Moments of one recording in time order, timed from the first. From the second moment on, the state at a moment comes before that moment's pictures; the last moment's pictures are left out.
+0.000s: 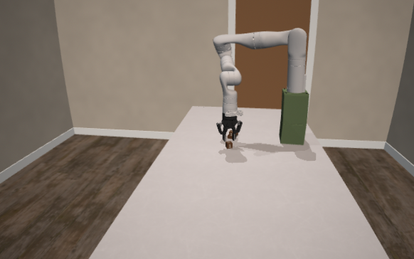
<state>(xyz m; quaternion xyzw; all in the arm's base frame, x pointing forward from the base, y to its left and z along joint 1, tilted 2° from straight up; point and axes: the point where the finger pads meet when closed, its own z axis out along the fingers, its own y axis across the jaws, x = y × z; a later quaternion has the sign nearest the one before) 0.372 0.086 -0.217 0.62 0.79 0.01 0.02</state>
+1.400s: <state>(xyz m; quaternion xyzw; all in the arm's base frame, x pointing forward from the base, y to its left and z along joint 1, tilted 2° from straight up) 0.371 0.086 -0.214 0.62 0.79 0.01 0.02</state>
